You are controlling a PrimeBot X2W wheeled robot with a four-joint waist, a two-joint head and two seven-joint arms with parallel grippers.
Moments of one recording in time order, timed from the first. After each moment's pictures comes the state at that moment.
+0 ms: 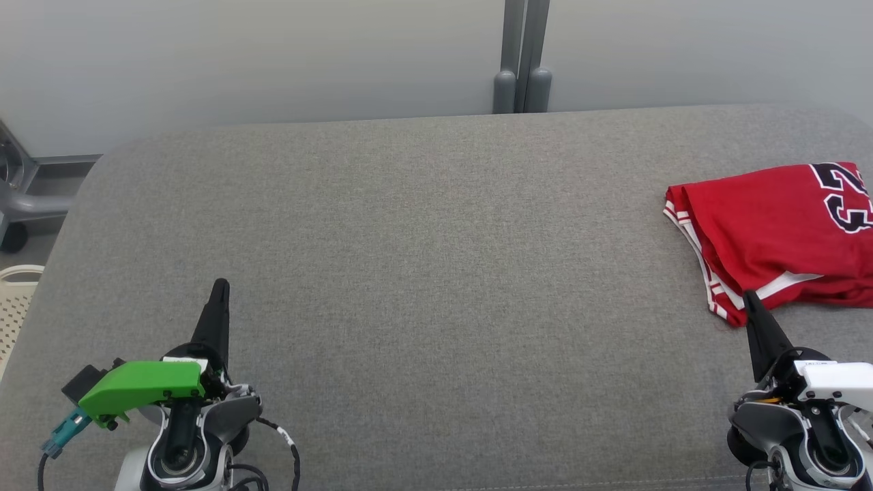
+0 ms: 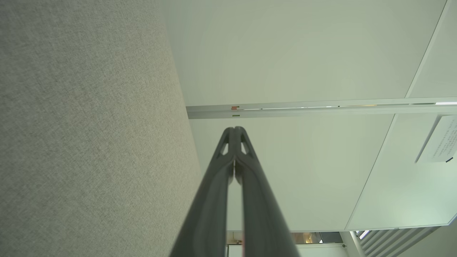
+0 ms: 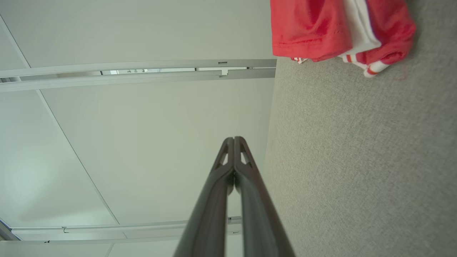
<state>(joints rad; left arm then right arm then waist) -0.23 0.05 0.00 0.37 -1.62 -0.13 0.07 -0.13 -0.05 -0.24 0.27 1.59 0.13 0.16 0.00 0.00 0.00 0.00</state>
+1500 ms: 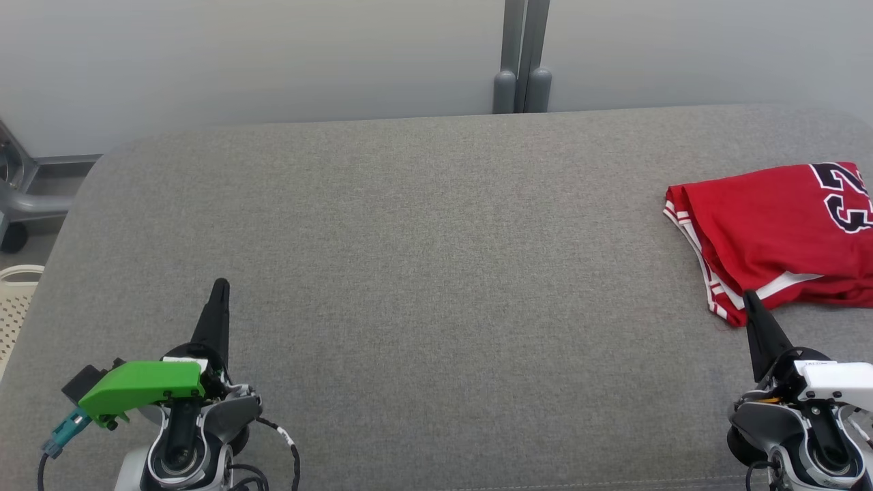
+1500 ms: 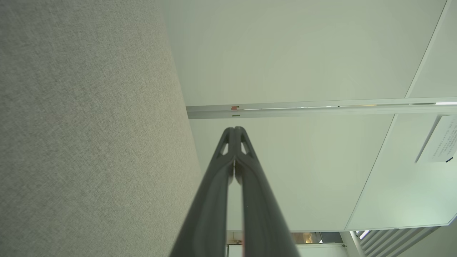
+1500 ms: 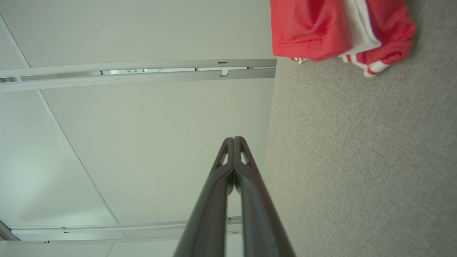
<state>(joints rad) -0.23 0.05 0.00 0.37 -1.62 -0.13 0.07 -0.13 -0.05 -0.24 0.27 1.59 0.13 0.16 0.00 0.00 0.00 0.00</state>
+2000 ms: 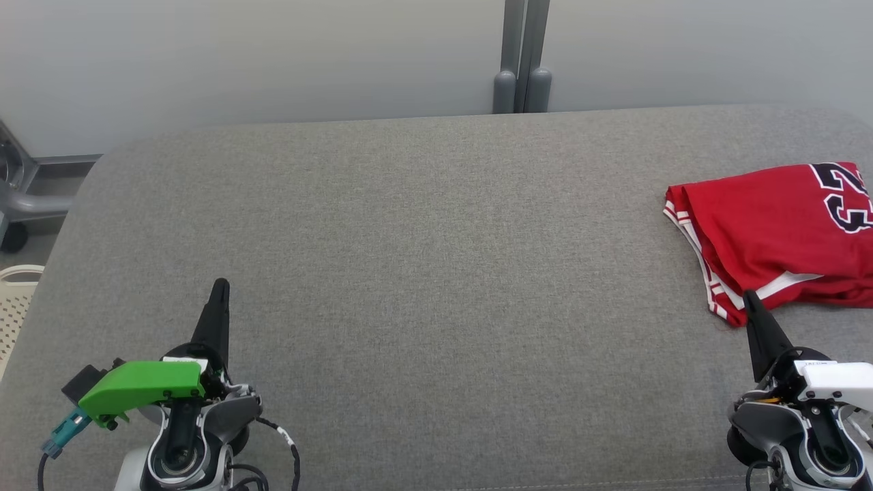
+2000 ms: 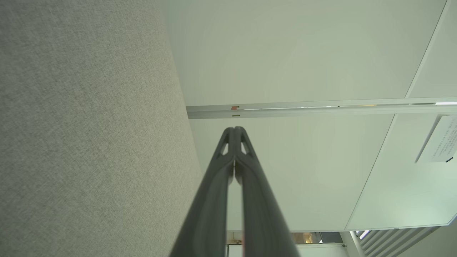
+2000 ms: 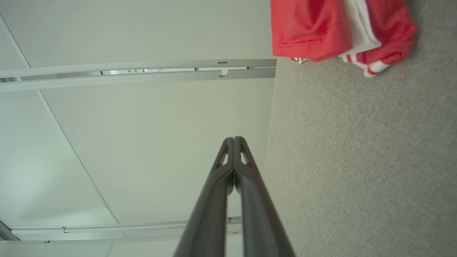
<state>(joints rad) -0.23 0.05 0.00 0.37 -1.62 -0.13 0.07 -0.13 -0.05 -0.24 0.27 1.59 0.13 0.16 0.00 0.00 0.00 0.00</state>
